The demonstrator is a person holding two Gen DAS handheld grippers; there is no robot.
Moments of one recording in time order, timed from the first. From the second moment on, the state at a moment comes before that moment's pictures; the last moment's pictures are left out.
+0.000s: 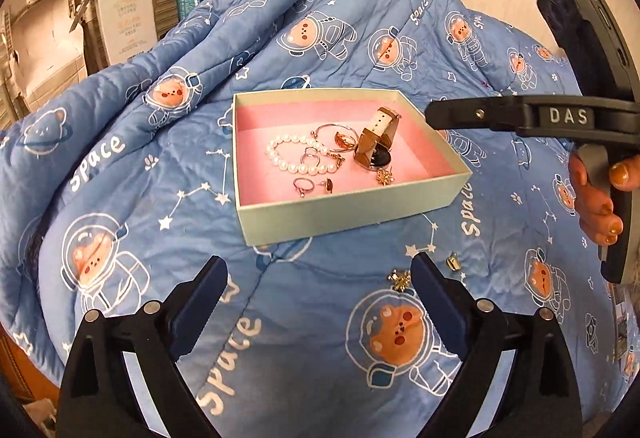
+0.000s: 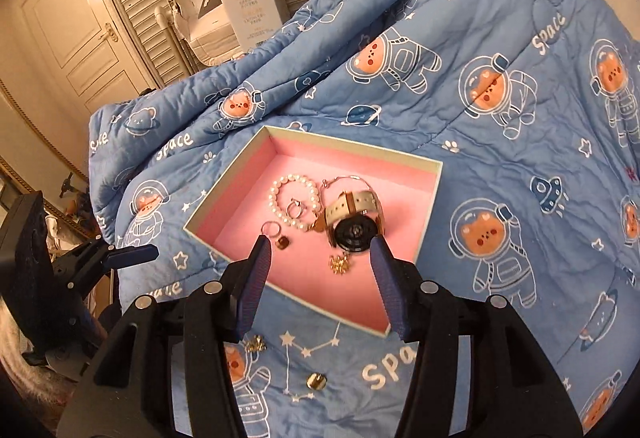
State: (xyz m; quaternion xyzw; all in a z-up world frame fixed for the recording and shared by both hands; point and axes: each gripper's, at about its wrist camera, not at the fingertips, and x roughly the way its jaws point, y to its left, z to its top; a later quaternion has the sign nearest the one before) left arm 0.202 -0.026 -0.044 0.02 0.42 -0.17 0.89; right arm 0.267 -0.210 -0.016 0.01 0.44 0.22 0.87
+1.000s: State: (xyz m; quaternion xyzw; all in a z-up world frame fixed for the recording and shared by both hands) left arm 0.147 -0.048 -0.085 0.01 0.43 -0.16 0.89; right arm 0.204 -0.202 -0.106 0.02 0.49 0.15 0.86
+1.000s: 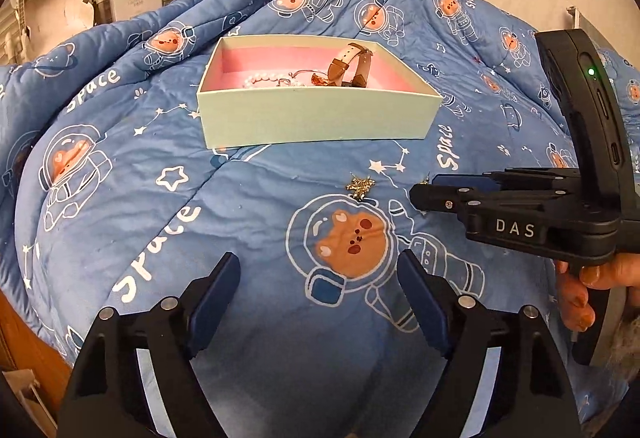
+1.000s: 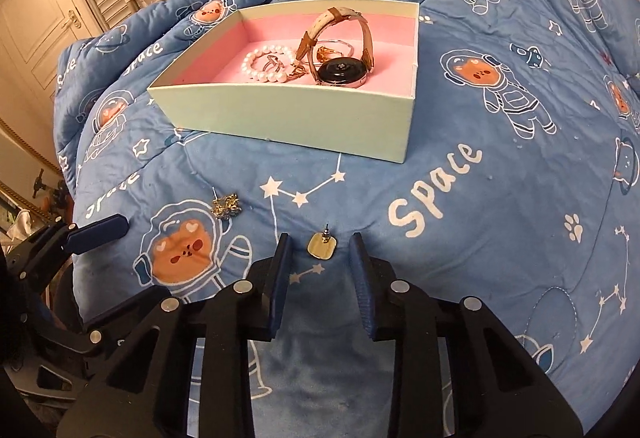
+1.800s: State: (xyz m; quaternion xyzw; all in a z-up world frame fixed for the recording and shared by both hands) left arm 0.186 -0.074 -0.092 0.04 0.43 -0.17 0.88; right arm 0.187 -0.214 -0.098 0.03 0.47 0.12 0.87
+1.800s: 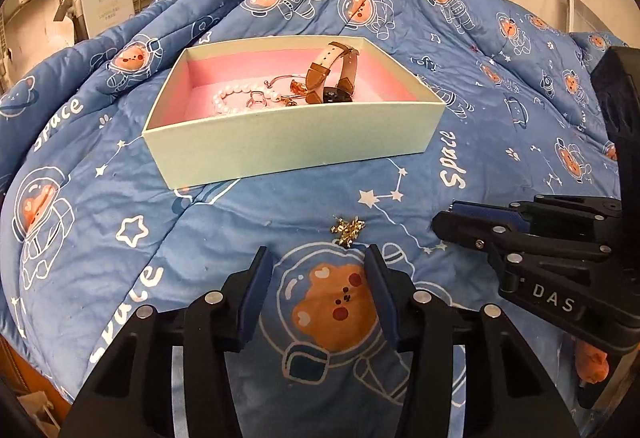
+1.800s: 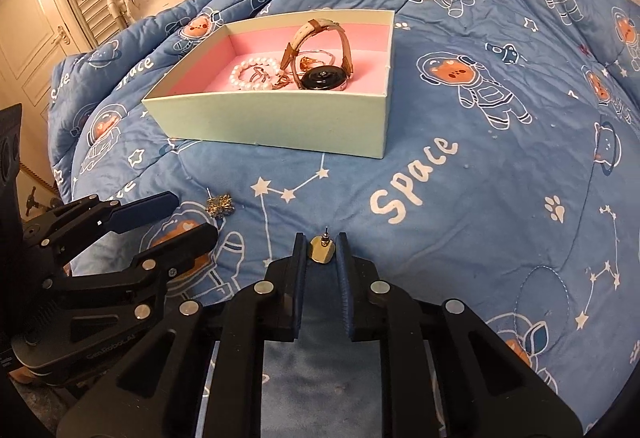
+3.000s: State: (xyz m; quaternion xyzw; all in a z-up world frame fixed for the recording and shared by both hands) left arm 0.175 -0.072 -0.069 0.01 0.43 -0.20 0.88; right arm 0.174 -0.228 -0.085 0.07 0.48 0.16 0.86
